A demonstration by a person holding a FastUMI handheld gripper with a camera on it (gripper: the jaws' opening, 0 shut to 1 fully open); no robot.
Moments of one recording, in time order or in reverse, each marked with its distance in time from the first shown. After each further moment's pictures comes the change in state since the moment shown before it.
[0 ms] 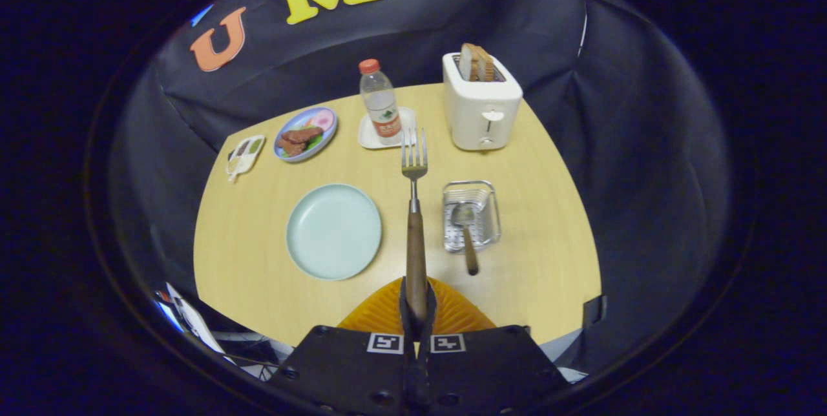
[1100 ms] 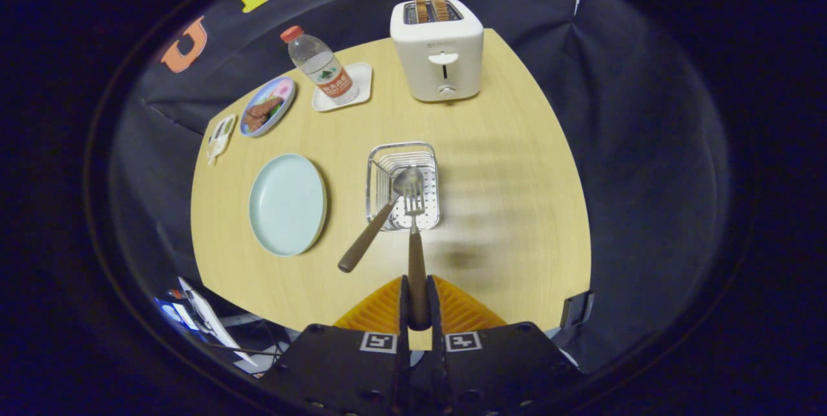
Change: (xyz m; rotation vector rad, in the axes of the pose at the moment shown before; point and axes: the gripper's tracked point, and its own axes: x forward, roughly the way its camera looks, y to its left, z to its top) arm 0.044 -0.057 -0.010 0.046 0.227 0.069
